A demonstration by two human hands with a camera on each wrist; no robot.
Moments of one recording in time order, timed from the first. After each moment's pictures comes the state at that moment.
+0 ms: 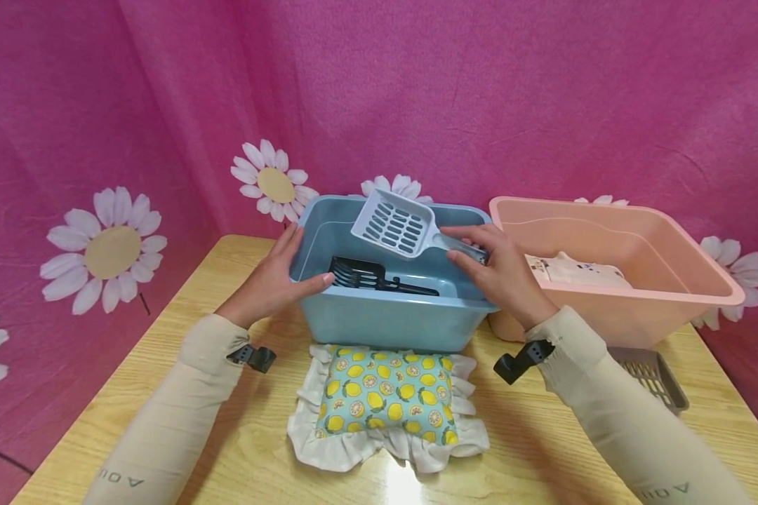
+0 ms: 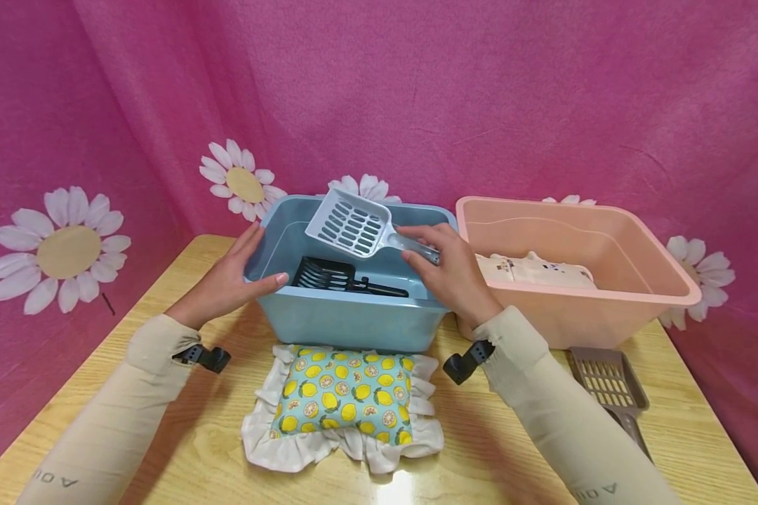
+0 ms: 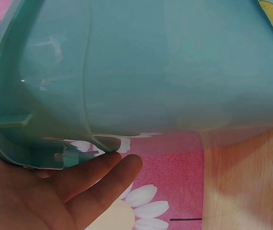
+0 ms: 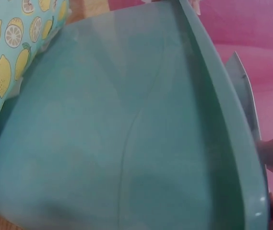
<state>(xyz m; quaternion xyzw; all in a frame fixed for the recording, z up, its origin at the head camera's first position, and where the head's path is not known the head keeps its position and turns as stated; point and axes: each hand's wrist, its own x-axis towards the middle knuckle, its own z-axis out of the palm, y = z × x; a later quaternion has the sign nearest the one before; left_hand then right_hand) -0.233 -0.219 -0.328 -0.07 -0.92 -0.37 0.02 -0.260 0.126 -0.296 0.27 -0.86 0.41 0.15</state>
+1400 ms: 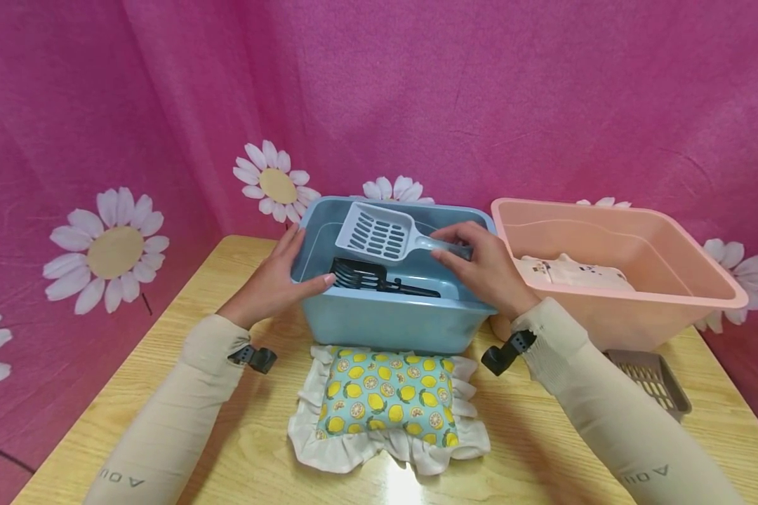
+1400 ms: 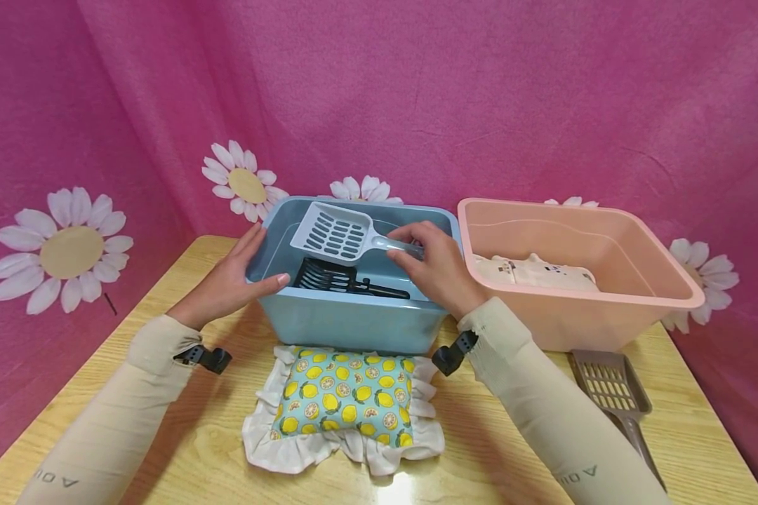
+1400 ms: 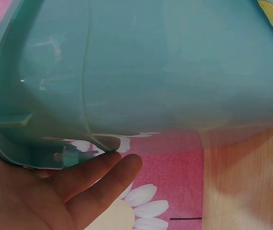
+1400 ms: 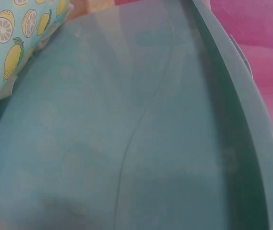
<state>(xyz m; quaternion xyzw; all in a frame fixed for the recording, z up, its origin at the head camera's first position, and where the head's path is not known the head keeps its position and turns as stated) -0.233 -0.218 -0.330 -0.08 -0.92 -0.38 0.02 -0.271 0.109 -0.297 0.27 -0.86 0.41 0.13</state>
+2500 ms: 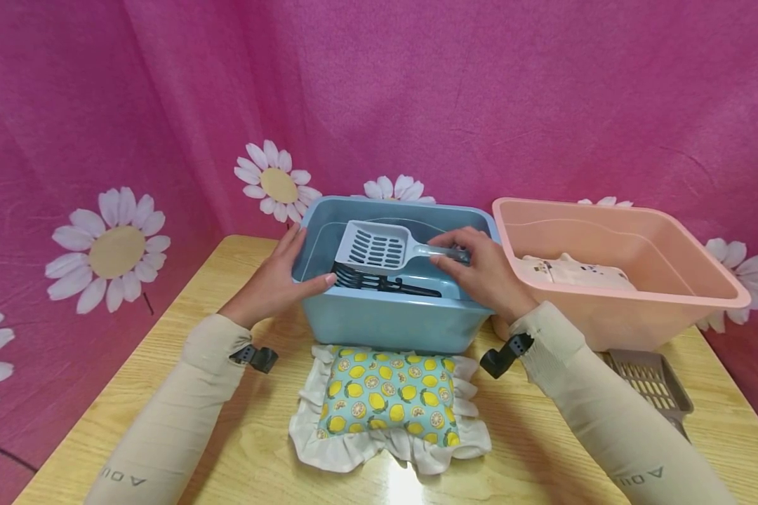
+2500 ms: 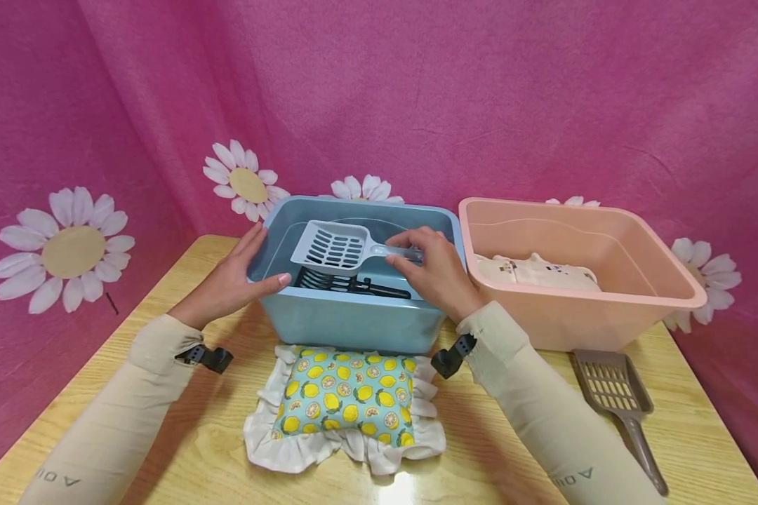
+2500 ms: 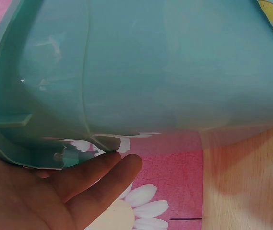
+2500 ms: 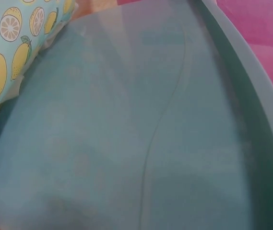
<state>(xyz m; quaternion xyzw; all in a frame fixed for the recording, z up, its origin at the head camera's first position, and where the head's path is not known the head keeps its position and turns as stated) -0.233 -0.219 -0.330 -0.08 -0.92 -0.38 0.02 -0.271 0.109 -0.304 0.26 -0.87 0.40 0.10</state>
